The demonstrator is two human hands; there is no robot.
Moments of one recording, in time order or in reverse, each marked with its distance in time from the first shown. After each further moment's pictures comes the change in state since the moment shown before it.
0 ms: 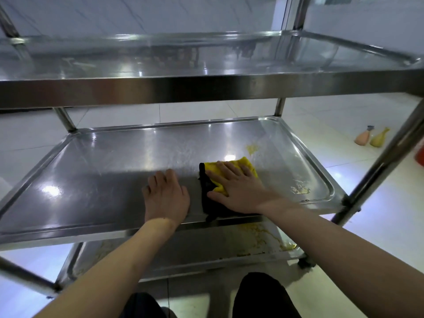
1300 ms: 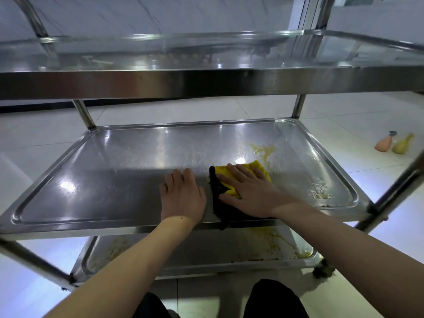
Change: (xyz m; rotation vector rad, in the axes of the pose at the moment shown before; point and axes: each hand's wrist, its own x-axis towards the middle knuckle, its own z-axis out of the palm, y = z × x) left_hand -0.003 -0.001 0.001 0.022 0.025 0.032; right_hand 0.001 -0.009 -0.001 0.047 -0.017 -0.031
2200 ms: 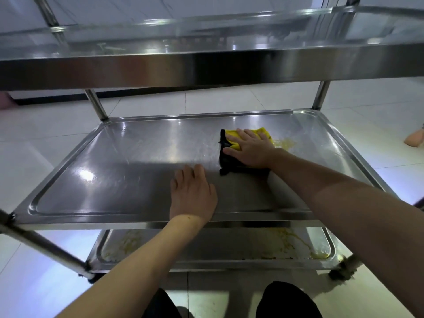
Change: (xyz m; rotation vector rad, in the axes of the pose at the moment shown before) left_hand -0.002 -0.004 0.000 -0.037 -0.052 0.030; right_hand 0.133 0.042 -0.016 -0.048 0.017 0.108
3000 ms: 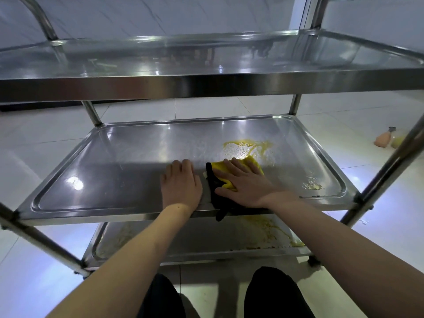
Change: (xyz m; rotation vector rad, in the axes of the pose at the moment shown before) left_hand -0.001 0.000 -0.012 -0.107 0.079 -0.038; right_hand -0.143 -0.034 0.011 0.045 -0.022 -0.124
